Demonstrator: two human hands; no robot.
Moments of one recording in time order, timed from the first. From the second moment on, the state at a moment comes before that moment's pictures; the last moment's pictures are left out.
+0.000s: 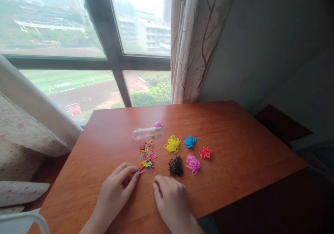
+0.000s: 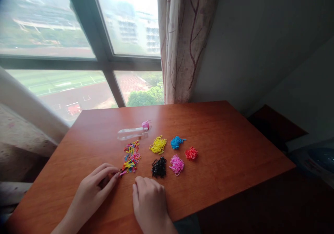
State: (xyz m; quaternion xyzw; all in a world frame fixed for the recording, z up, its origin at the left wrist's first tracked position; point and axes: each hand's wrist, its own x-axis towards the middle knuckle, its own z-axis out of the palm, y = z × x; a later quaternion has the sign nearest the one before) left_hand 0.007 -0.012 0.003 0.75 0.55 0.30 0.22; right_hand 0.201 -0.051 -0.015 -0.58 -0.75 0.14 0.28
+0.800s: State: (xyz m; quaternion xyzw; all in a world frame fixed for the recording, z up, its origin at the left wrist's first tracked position) left_hand 0.006 -0.013 0.000 0.73 0.61 0.26 0.17; right_hand 0.159 -0.008 0.007 -0.56 -0.80 0.11 0.18
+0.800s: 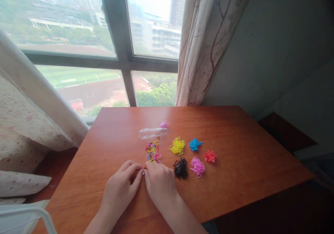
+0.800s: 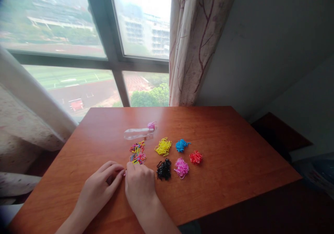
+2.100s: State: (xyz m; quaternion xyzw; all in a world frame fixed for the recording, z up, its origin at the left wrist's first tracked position) left_hand 0.004 -0.013 -0.001 0.75 0.59 0.24 0.14; right_hand 0.393 -0.009 -0.027 -0.68 -0.63 -0.02 0.38
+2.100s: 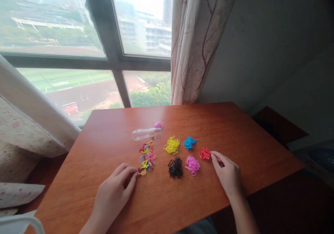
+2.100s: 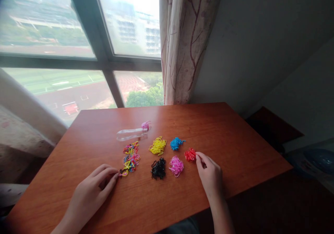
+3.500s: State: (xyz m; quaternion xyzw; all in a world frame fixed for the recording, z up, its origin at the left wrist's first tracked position) left_hand 0.000 -0.010 0.002 0.75 0.57 0.25 0.23; right_hand 0.225 -0.059 -0.017 -0.50 -0.77 0.16 0.35
